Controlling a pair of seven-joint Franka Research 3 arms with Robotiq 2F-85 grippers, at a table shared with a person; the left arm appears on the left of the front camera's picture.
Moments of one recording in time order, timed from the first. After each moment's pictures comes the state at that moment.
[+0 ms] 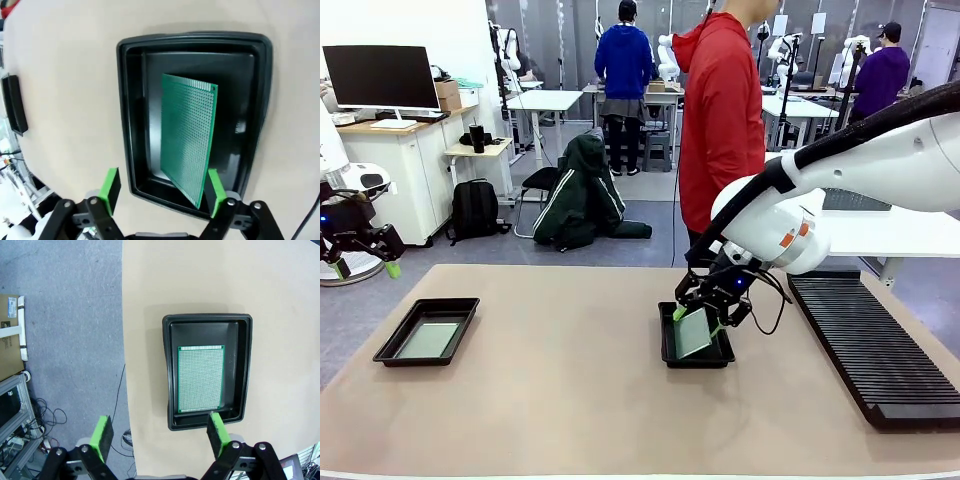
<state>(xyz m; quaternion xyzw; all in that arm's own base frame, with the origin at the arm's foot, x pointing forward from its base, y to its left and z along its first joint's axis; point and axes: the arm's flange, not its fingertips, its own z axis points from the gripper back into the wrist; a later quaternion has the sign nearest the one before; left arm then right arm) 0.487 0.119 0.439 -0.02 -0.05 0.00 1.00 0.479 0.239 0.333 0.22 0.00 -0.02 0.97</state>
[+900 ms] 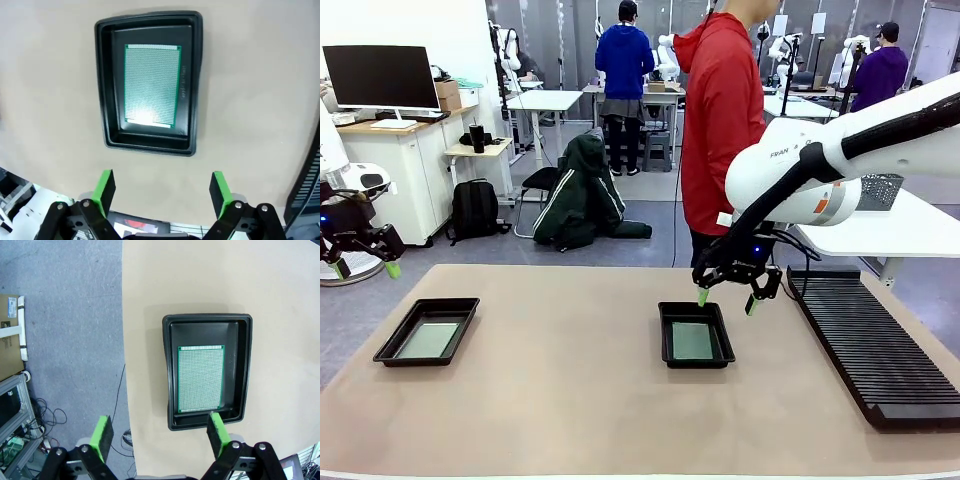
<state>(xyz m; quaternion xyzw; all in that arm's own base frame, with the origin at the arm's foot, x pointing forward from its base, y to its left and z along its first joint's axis) 0.487 0.119 0.439 -0.02 -0.05 0.00 1.00 0.451 0.227 0.412 0.10 0.01 0.00 1.00</state>
